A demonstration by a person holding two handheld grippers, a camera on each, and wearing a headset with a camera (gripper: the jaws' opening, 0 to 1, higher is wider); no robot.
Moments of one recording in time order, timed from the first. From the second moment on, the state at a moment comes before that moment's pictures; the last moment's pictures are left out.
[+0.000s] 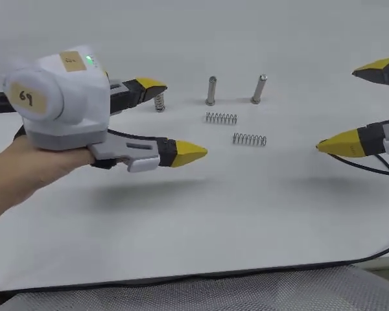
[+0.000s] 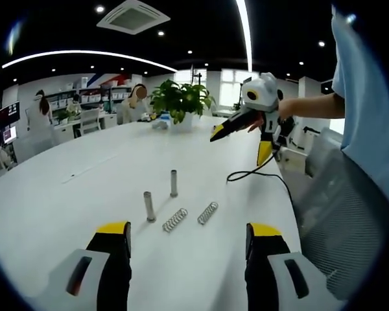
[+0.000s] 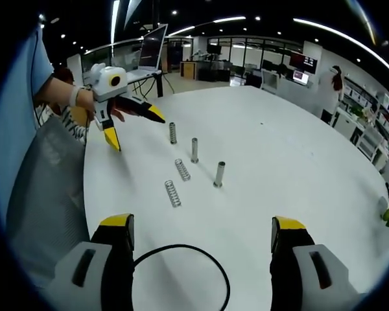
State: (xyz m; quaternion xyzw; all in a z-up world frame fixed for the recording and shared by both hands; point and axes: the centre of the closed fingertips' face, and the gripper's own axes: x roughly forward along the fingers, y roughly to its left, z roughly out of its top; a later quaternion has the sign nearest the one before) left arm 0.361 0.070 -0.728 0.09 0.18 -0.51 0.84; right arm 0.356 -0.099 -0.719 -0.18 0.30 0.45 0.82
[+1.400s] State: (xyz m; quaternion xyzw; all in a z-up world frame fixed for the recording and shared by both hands) left arm 0.407 0.038 -0.792 0.11 0.19 -0.49 0.85; right arm 0.337 -0.130 -0.735 -0.15 0.34 0.42 0.83
